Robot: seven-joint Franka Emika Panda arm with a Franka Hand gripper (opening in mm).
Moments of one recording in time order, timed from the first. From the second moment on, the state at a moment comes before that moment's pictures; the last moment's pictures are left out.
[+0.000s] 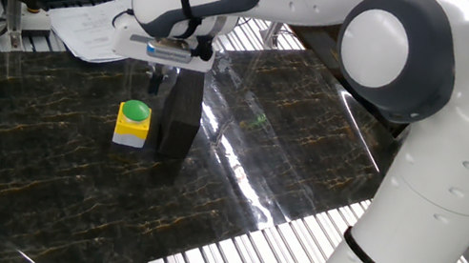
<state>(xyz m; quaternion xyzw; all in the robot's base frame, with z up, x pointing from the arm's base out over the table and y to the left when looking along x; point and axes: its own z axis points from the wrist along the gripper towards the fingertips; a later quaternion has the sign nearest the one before) 0.564 0.078 0.195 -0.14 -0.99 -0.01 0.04</state>
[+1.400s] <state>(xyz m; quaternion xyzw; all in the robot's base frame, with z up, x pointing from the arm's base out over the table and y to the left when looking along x) 0.552 0.056 0.244 -0.10 -0.99 -0.01 0.01</state>
